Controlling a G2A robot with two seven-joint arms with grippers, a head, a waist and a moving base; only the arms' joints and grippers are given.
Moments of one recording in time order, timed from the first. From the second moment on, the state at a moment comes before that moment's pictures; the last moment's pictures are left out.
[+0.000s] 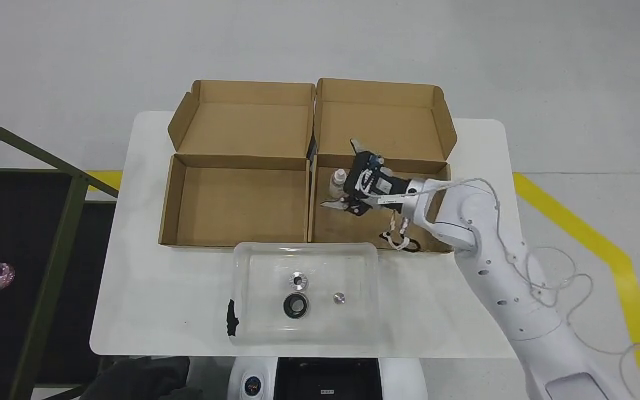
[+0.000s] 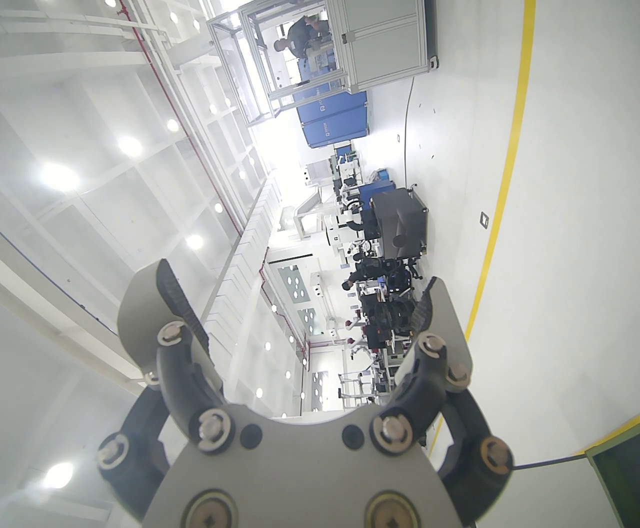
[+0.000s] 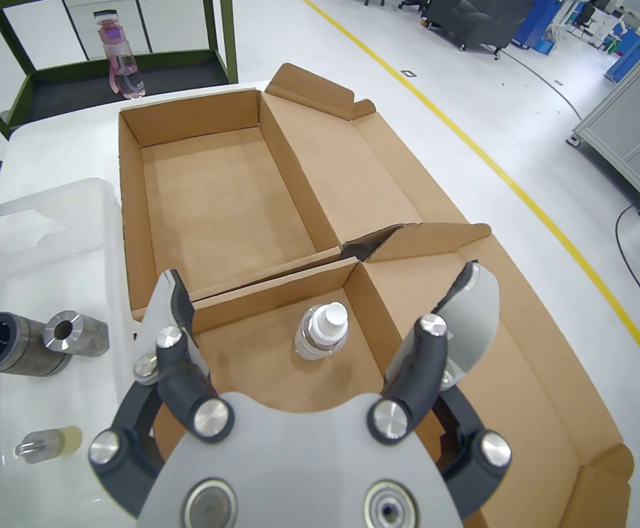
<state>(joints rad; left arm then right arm) -0.29 -0.19 -0.48 -1.38 1.96 -0.31 0.15 -0.93 -1.18 1.08 -1.67 -1.19 -0.71 0.35</state>
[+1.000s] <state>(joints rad) -0.29 -0.19 -0.48 -1.38 1.96 -0.31 0.15 -1.24 -1.10 1.07 -2.11 -1.17 -0.97 0.78</state>
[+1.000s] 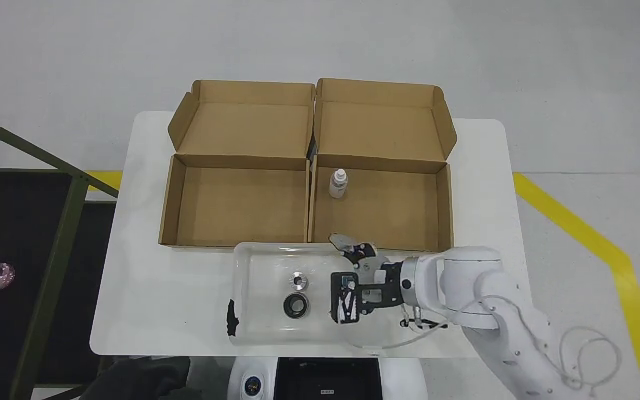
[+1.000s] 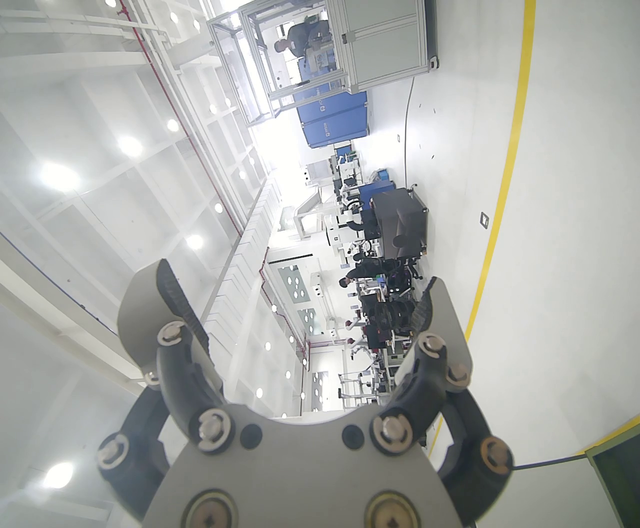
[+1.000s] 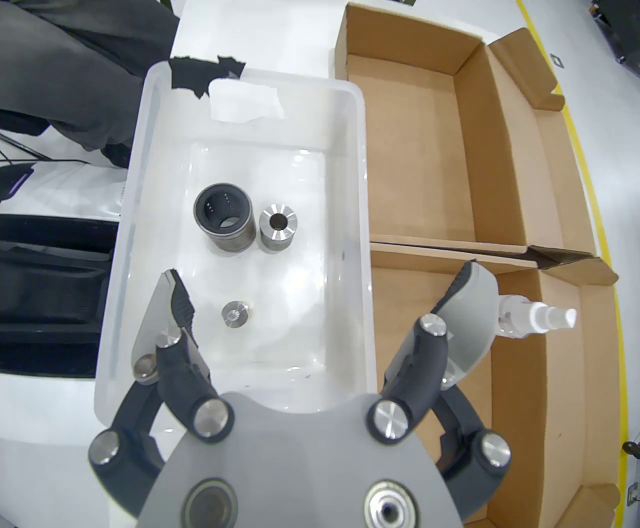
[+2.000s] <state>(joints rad) -0.29 -0.19 -0.48 -1.38 1.96 -0.31 0.15 -1.19 -1.07 0.84 -2.05 -1.38 -0.89 0.93</state>
